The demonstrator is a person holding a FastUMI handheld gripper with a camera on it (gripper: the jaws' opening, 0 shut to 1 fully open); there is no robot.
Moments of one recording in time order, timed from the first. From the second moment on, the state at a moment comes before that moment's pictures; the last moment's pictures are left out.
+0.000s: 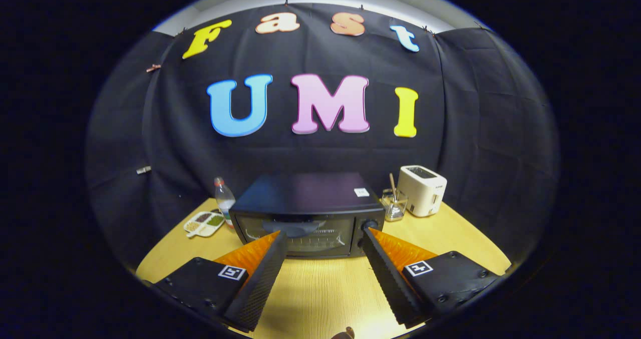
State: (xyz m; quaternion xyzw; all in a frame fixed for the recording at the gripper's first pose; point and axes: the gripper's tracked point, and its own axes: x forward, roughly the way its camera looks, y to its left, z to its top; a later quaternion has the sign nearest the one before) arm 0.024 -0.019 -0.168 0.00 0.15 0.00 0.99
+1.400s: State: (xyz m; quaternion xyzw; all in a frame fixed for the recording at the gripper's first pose) arm 0.030 -0.124 0.000 0.02 0.02 0.04 1.00
